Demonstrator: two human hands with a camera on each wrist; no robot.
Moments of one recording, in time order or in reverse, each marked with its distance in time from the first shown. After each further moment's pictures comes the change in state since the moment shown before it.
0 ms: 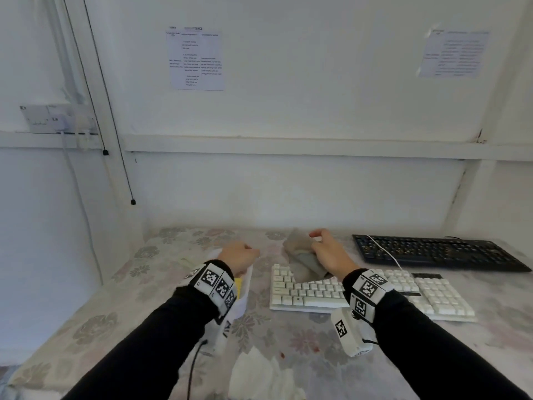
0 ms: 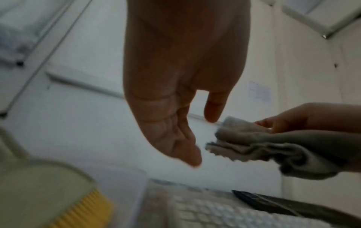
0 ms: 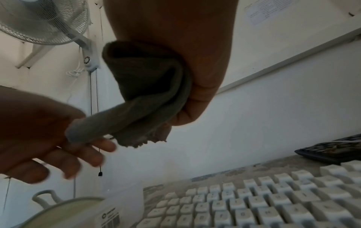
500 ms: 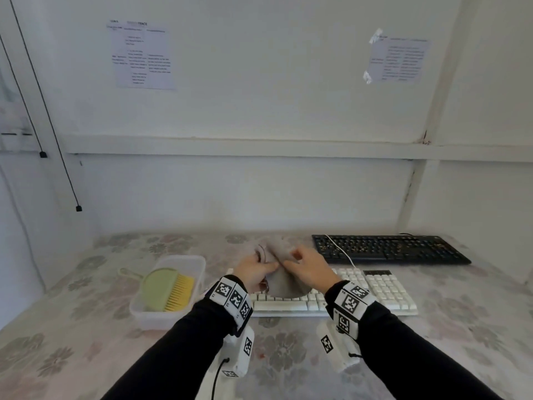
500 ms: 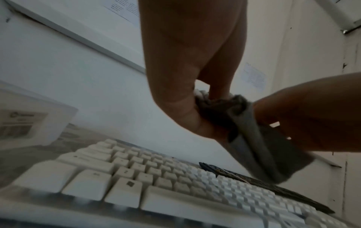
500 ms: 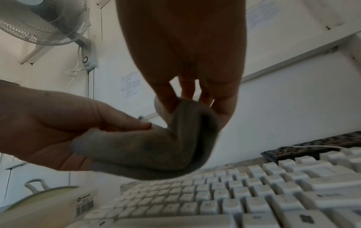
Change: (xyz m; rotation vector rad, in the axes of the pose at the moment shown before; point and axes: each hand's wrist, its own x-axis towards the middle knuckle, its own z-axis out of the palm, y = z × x) left_hand 0.023 0.057 0.124 -0.764 -0.237 -0.001; right_hand -0.009 0.054 -0.050 -0.193 -0.026 -0.046
